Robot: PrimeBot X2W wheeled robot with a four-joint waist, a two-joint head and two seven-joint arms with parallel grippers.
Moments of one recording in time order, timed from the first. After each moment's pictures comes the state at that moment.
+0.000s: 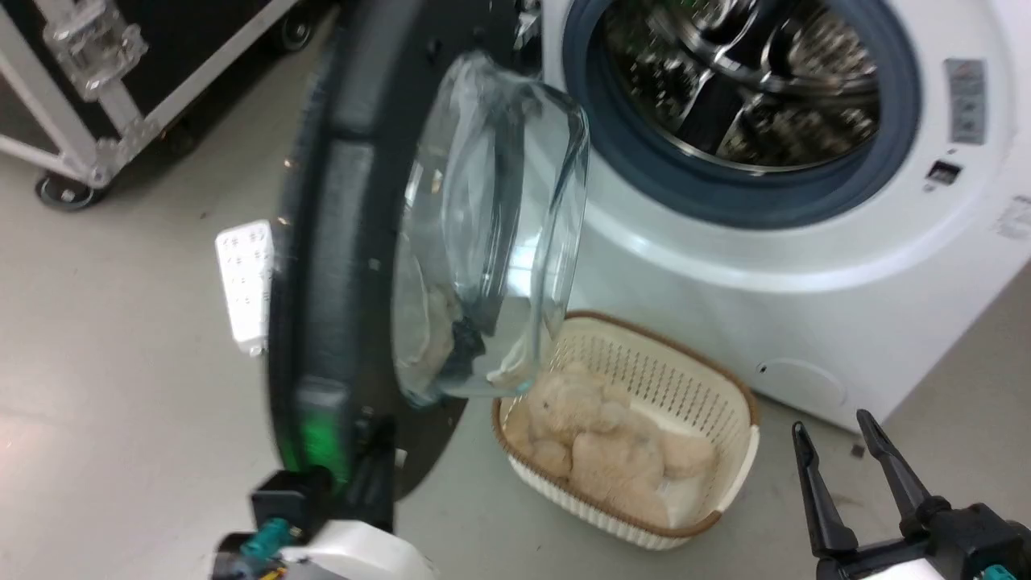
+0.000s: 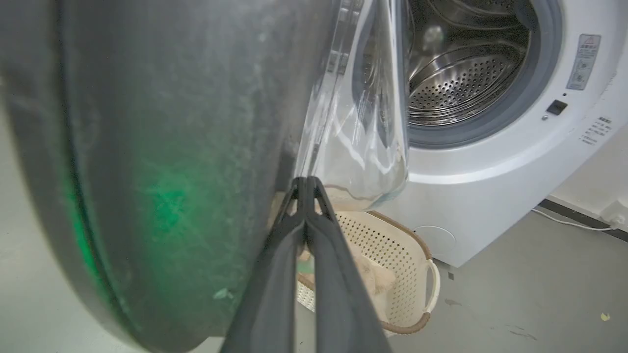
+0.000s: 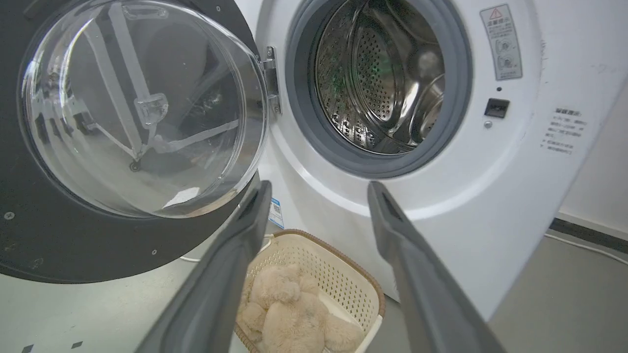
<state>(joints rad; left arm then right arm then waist) 0.00 0.14 -0.31 -0.01 -0.38 0.17 -0.08 0.10 -0.05 -0.04 -0.01 0.06 0.13 -0.26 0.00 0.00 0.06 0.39</state>
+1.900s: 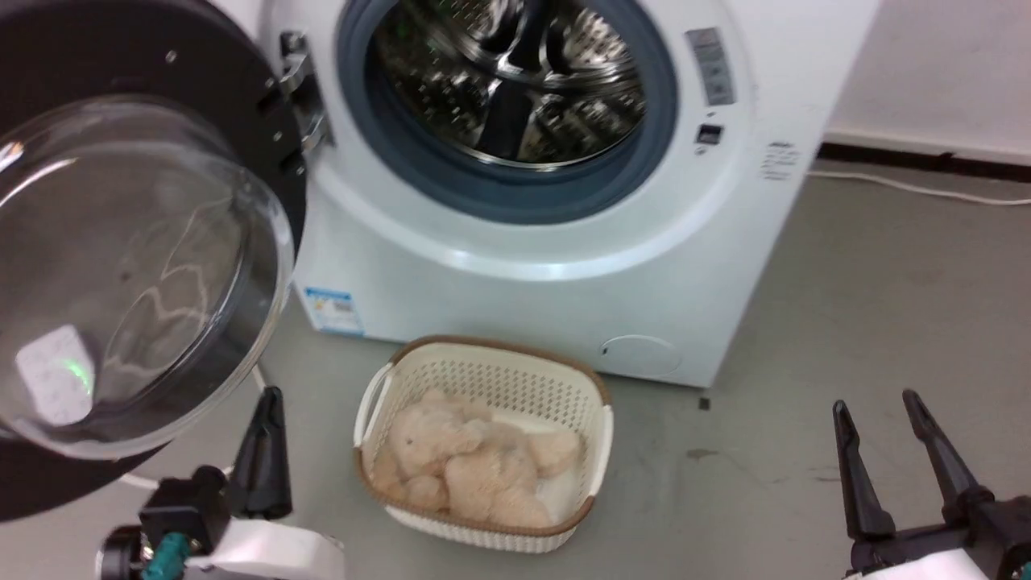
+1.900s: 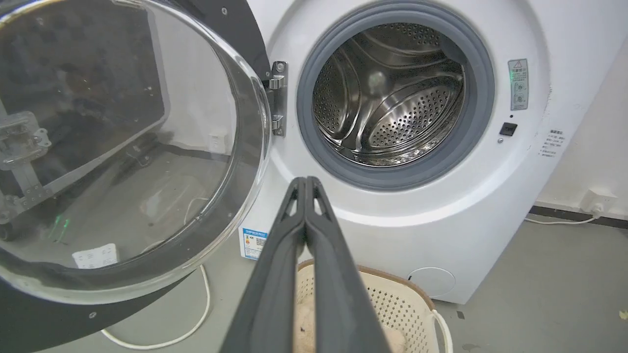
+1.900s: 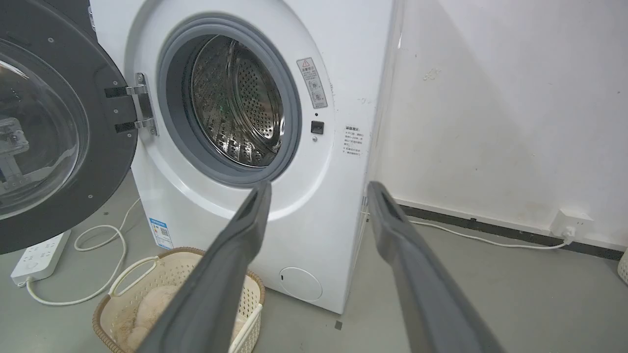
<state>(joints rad) -0.02 0.26 -0.16 0.03 -0.35 0.17 -0.25 0.08 -0.06 -0.11 -0.06 0.01 0.13 -0.26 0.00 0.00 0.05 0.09</state>
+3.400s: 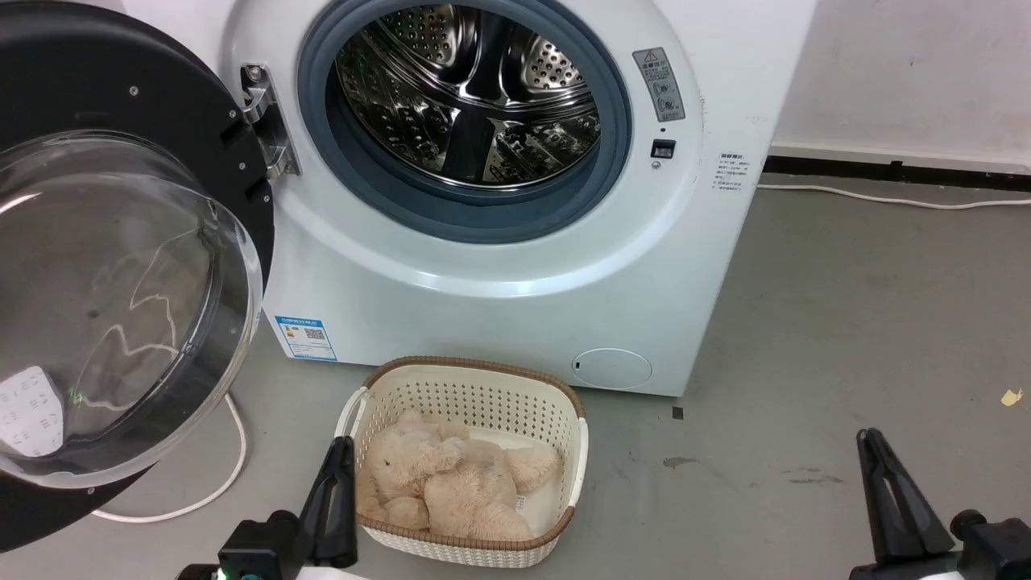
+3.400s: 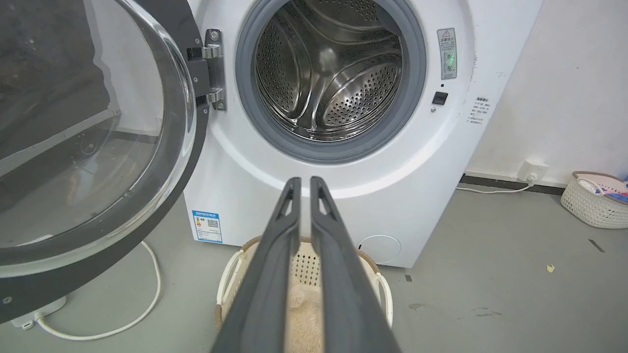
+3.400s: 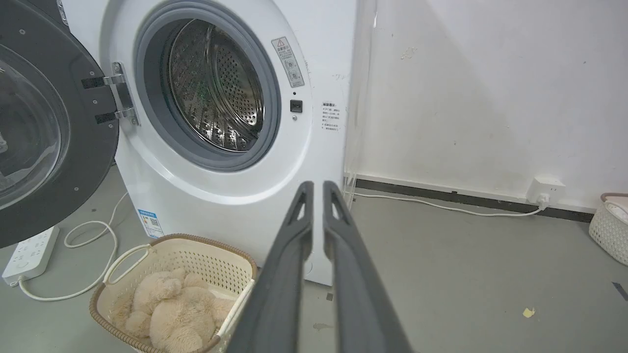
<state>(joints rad) 0.07 0.15 -0.22 0.05 -0.27 0.14 -0.26 0.12 -0.05 -0.11 -0.01 0.04 0.13 -0.26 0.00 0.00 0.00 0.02</state>
